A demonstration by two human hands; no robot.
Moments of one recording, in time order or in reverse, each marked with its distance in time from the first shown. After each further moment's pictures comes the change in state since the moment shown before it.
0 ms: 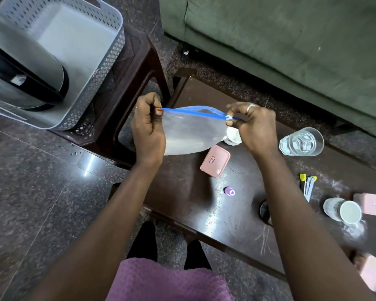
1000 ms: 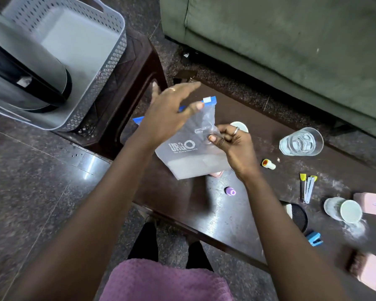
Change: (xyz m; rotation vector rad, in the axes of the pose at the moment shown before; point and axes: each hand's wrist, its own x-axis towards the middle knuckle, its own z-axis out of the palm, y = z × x) left_hand 0.041 0.036 0.008 0.549 -0.649 0.034; right_hand -0.040 0.012 0.037 0.652 -0.200 0.186
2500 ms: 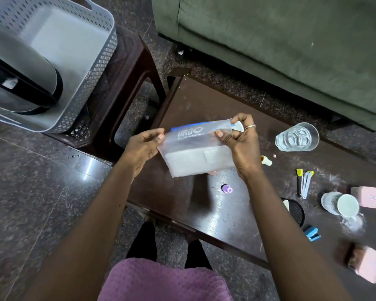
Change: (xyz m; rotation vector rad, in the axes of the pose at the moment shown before) left_hand -0.052 -0.082 0.049 -0.936 -0.013 -0.747; right_hand -0.003 0.005 -0.017 0.124 0.144 0.041
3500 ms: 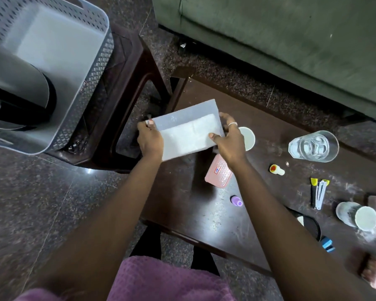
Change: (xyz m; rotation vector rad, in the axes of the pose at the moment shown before) left_hand 0.088 0.008 0.027 0.376 0.635 0.030; right_hand 0.076 0.040 0.034 -0.420 0.098 0.214
